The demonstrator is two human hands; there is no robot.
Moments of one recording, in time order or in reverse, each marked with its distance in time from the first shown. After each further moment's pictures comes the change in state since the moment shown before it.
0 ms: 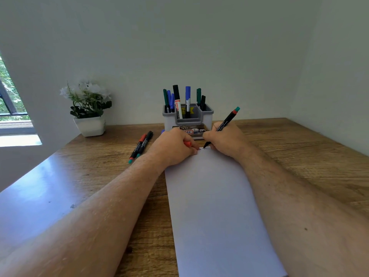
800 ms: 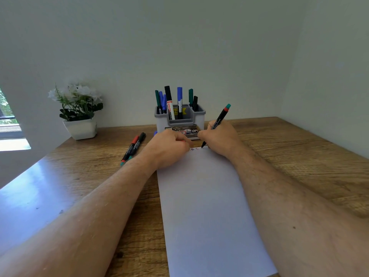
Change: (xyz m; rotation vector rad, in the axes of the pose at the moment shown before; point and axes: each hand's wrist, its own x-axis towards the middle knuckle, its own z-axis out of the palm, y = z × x) left_hand -0.005 0.006 -0.005 -0.155 -0.016 0.027; right_hand 0.000 -0.004 0.001 0.039 0.076 0.030
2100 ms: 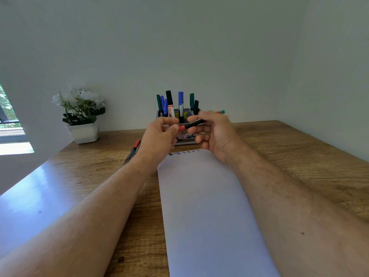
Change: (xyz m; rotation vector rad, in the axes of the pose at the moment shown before) left_hand 0.005 -0.012 -0.002 -0.671 0.377 -0.015; right_hand -0.001 -0.020 -0.001 0.811 -0.242 0.109
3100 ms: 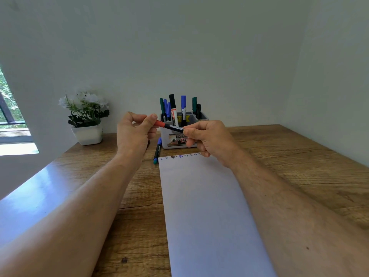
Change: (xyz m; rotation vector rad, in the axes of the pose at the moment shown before) left_hand 0.010 0.001 -0.041 -0.249 0.314 0.043; right_hand -0.006 -0.002 0.008 -0.433 -0.076 -0.123
